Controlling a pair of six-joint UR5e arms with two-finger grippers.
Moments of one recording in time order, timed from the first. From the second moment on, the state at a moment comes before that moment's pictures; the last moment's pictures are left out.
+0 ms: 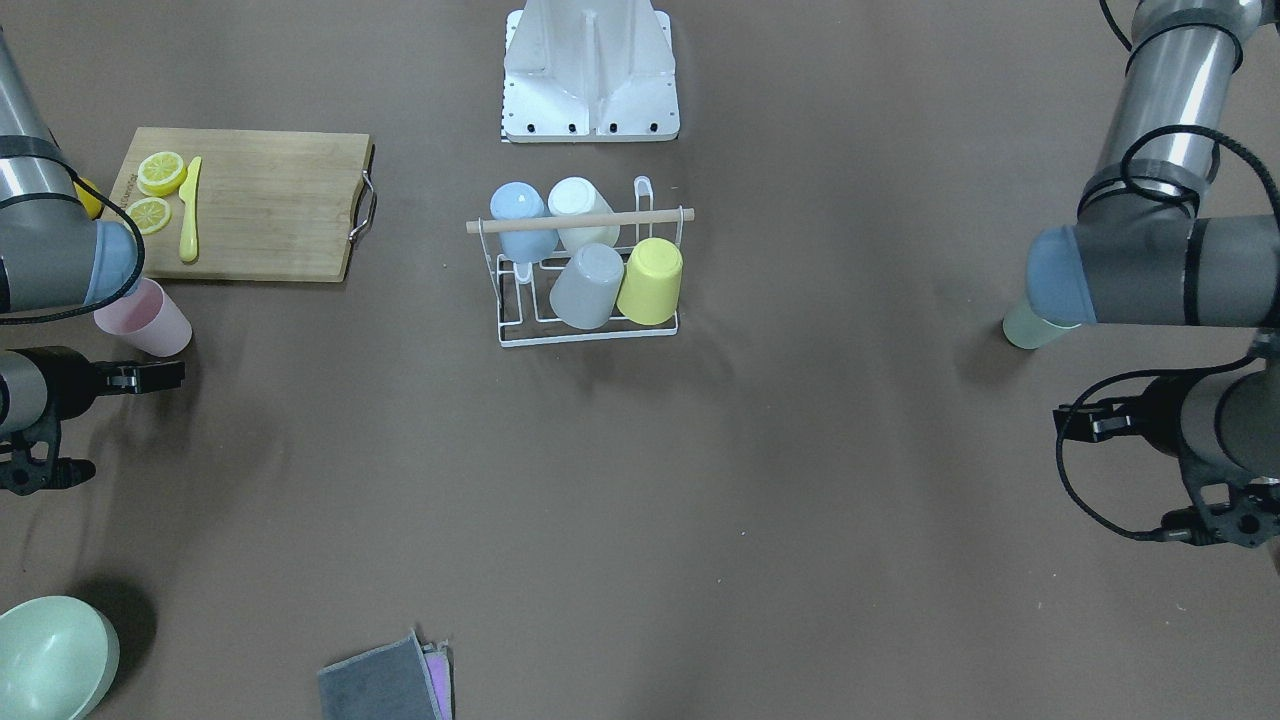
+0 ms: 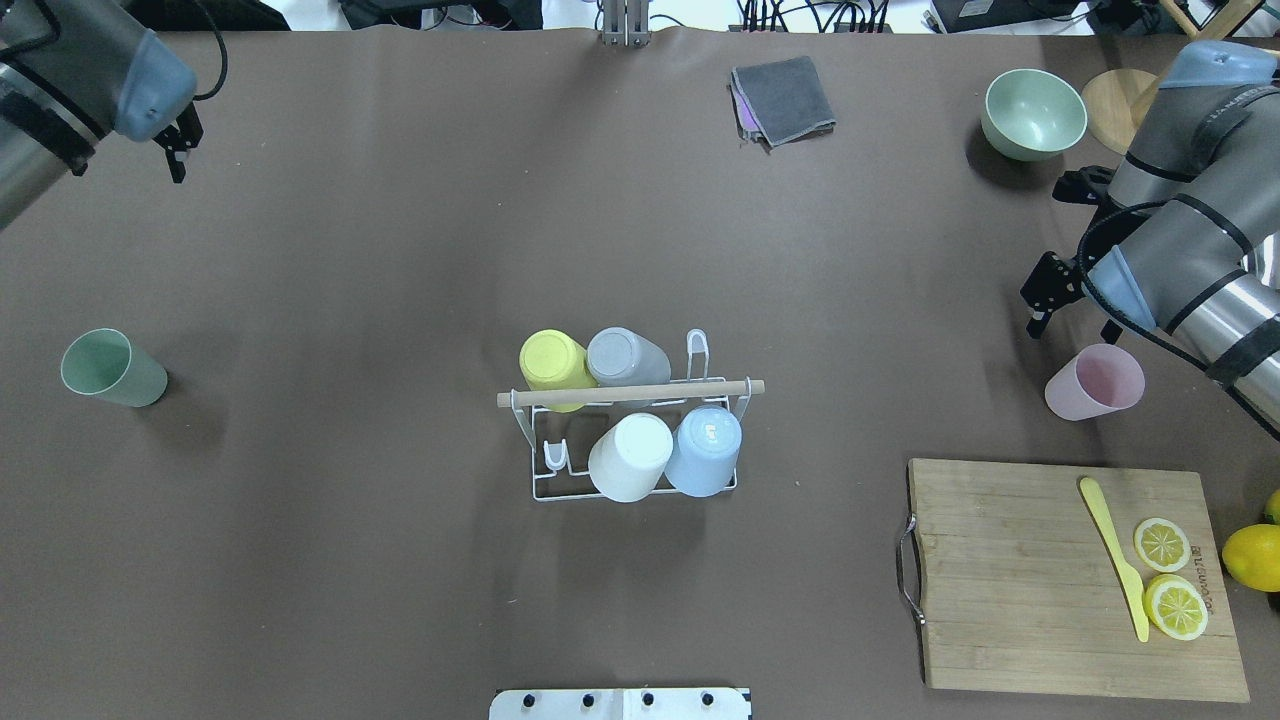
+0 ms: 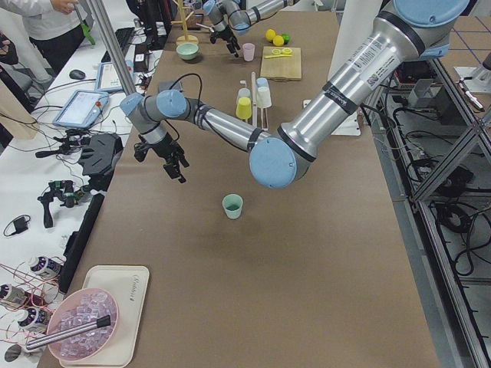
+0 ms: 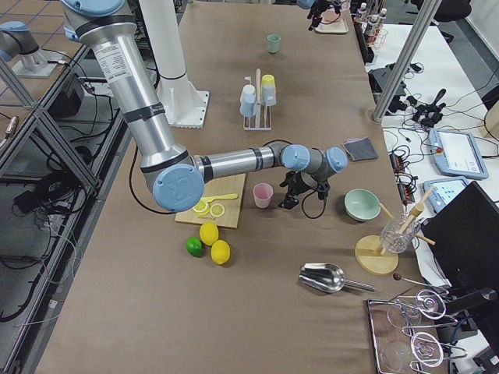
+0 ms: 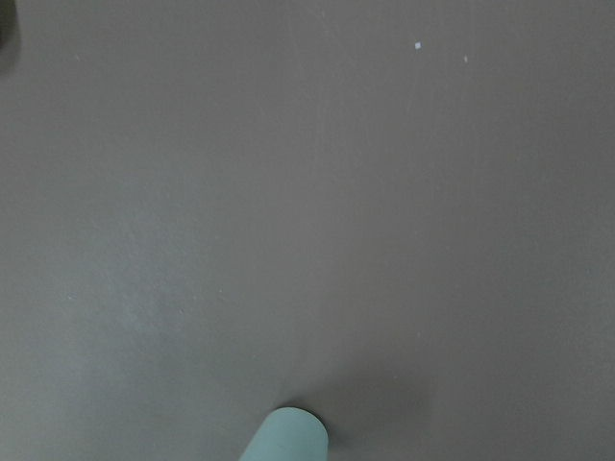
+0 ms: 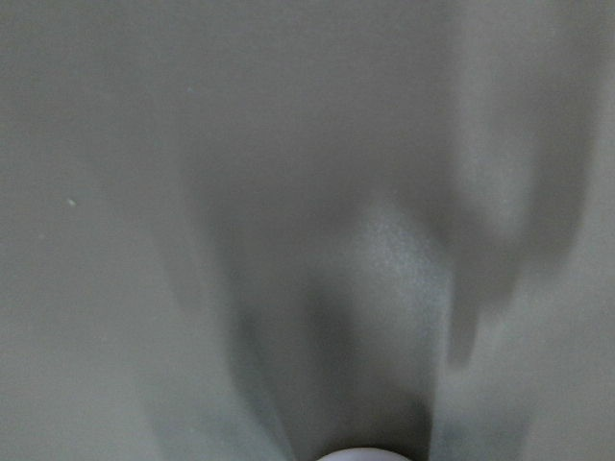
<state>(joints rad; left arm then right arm) -1.16 -2.31 -1.22 -0.97 -2.25 -0.29 1.06 -1.19 1.33 -1.90 2.53 0.23</state>
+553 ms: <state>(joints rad) -1.10 -2.28 -1.22 -0.98 -2.30 -0.28 1.04 -1.20 1.33 -1.94 2.56 0.21</state>
